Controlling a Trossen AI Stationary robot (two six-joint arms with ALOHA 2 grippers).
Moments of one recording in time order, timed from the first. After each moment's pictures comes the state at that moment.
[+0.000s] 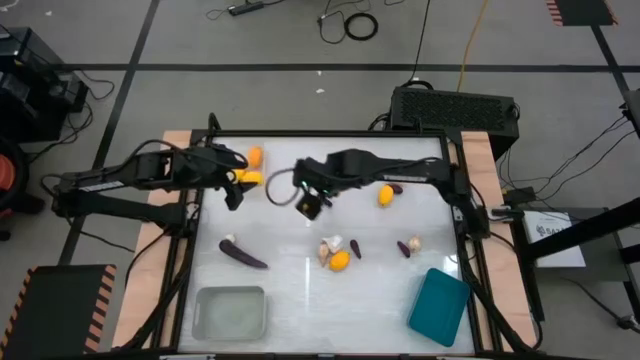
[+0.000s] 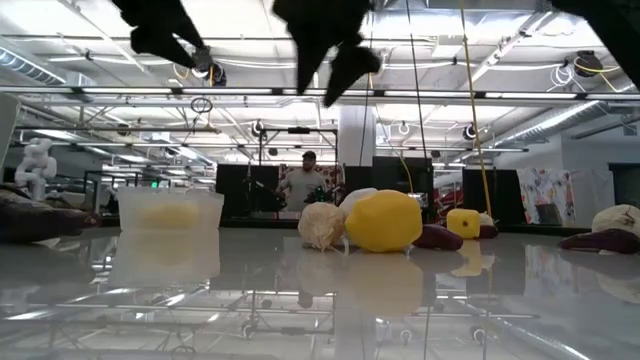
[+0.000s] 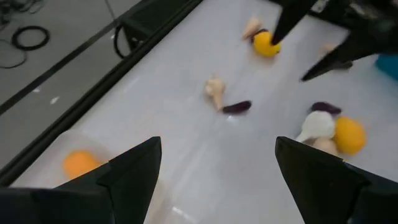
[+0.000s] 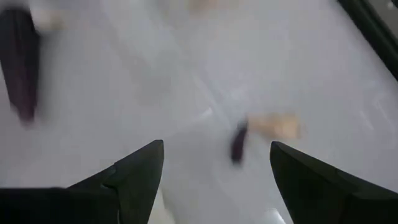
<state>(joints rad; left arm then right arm) 0.13 0.86 1.00 -0.80 -0.24 -0.28 -0.04 2.10 2.17 -1.24 0.21 0.52</state>
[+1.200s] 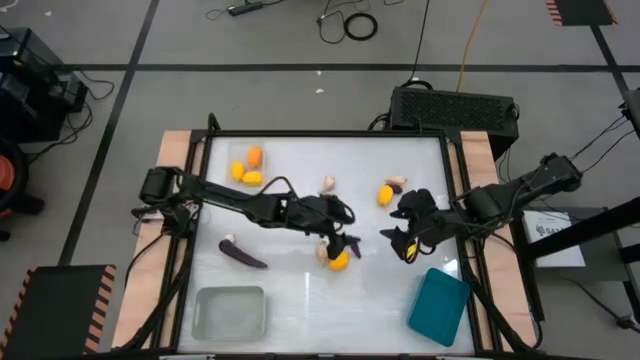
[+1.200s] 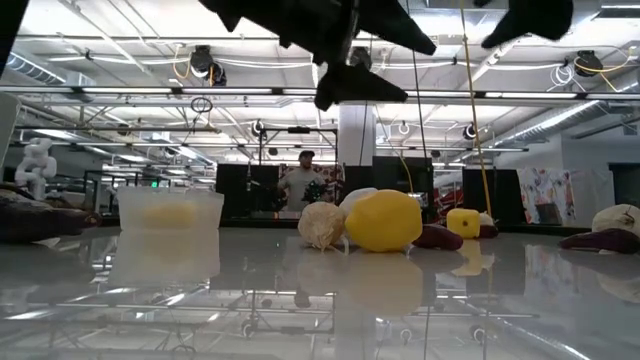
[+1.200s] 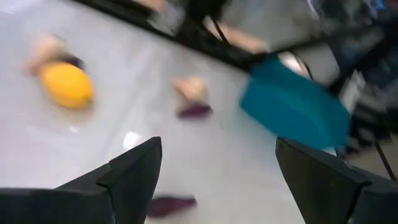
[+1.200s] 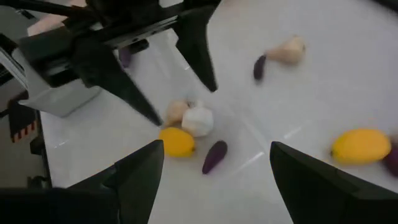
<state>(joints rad) -0.11 1.81 1.25 0.10 -0.02 -0.42 0.43 1.13 1.11 -0.86 0.46 0.95</state>
